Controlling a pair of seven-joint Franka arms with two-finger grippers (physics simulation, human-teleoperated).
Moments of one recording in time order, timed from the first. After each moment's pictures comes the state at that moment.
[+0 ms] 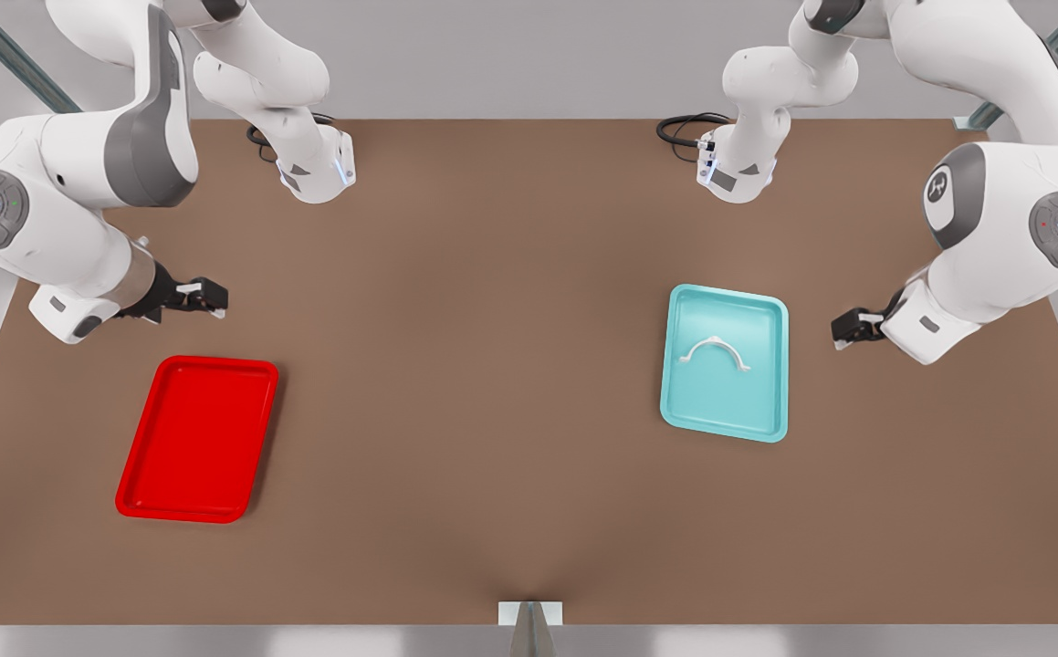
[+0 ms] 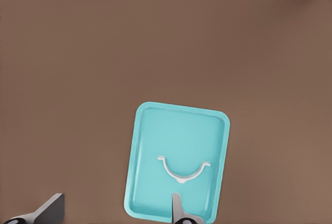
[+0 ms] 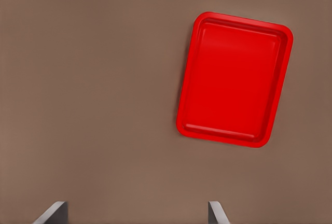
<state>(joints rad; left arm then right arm) -0.02 0.21 -0.04 -1.38 0.02 1.56 -0.03 0.00 0.16 0.10 -1.39 -0.03 1.44 0.00</state>
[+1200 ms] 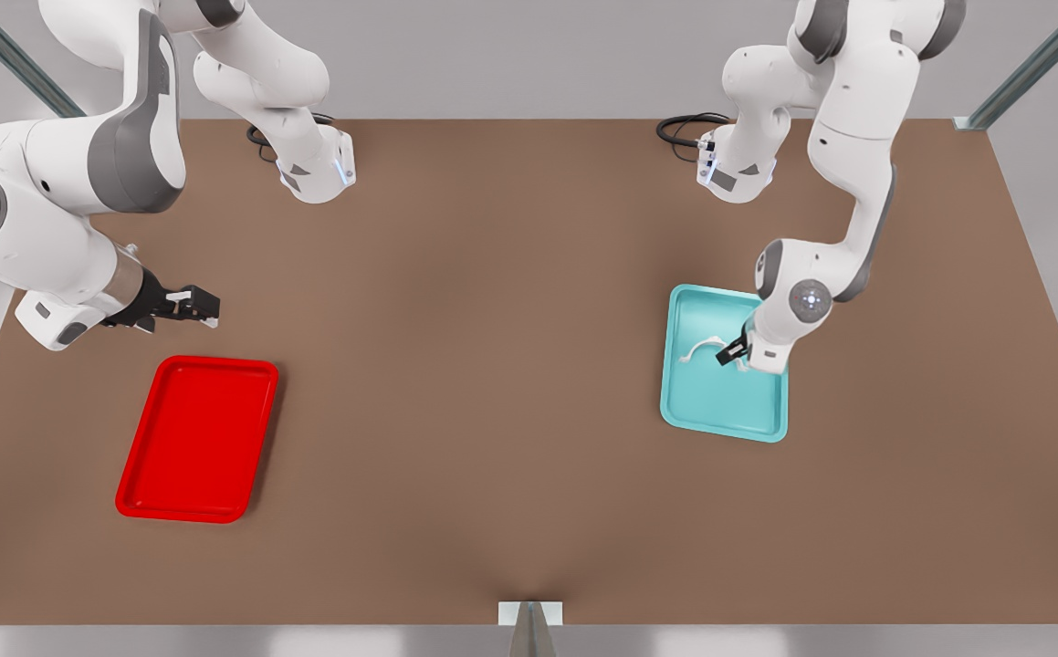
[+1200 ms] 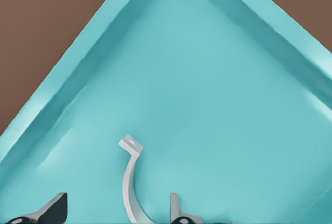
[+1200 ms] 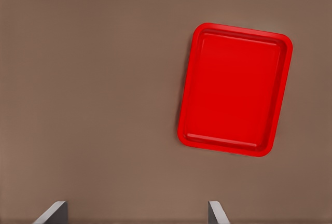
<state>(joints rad) -0.08 0.31 -0.04 -2.39 0.00 2.59 -0.67 -0.02 0.18 0.10 -1.37 -0.01 1.46 -0.01</state>
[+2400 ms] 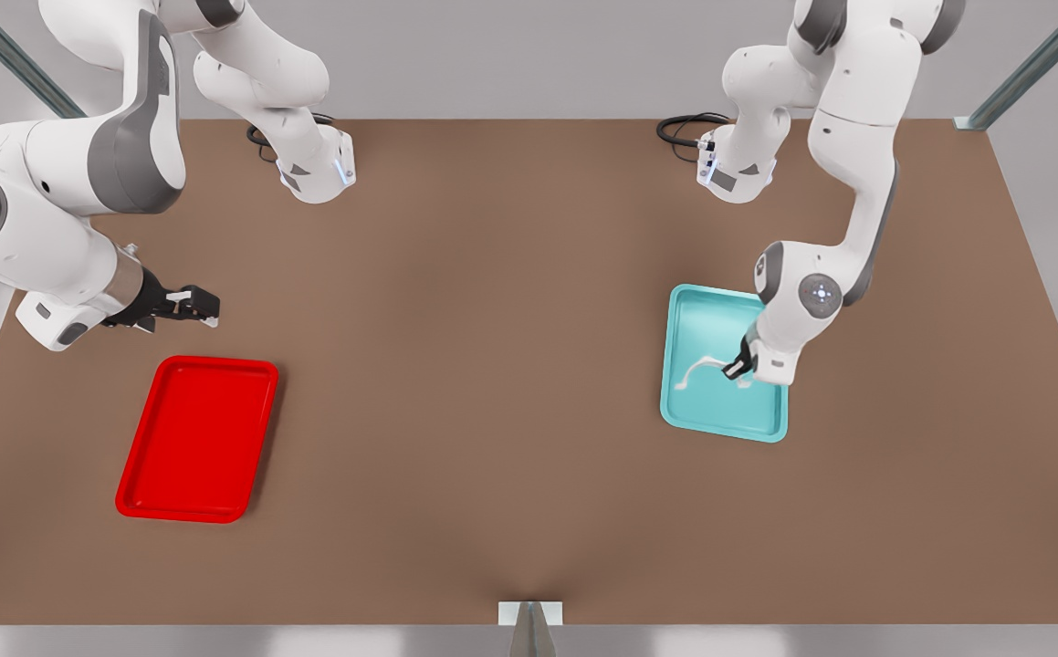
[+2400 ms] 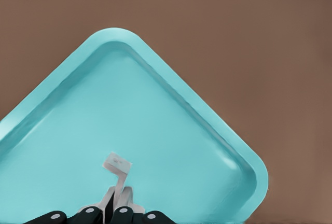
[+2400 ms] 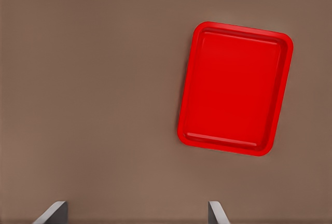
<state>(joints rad) -0.09 0.27 -0.10 -2.23 -0.11 2.61 -0.70 -0.02 0.18 0.10 -1.37 -0.01 1.46 -0.01</state>
